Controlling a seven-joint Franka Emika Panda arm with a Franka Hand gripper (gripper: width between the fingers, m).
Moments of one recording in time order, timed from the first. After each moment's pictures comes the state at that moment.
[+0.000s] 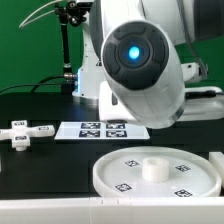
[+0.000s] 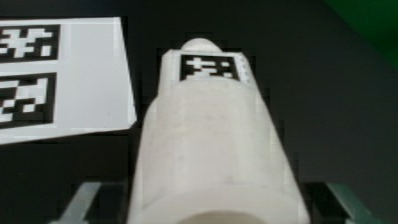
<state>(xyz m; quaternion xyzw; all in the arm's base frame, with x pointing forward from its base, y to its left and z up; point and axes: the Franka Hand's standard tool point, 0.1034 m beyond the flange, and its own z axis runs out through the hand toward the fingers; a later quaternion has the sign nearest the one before) 0.482 0.084 0.066 -0.87 0.10 0.47 0.14</state>
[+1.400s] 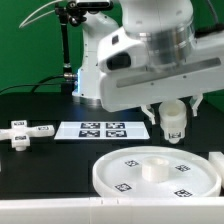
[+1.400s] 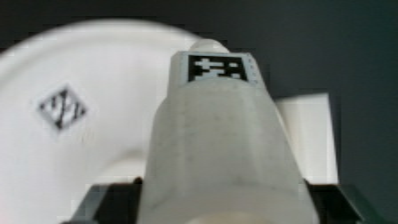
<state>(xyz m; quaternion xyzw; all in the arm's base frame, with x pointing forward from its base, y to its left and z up) 0.565 0.070 0.097 -0.98 0.03 0.12 0.12</state>
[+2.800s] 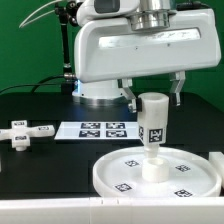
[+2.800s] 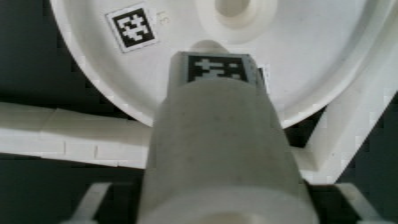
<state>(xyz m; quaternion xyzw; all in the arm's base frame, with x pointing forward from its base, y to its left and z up) 0.607 0.031 0.127 -0.99 -0.10 -0.12 0.05</state>
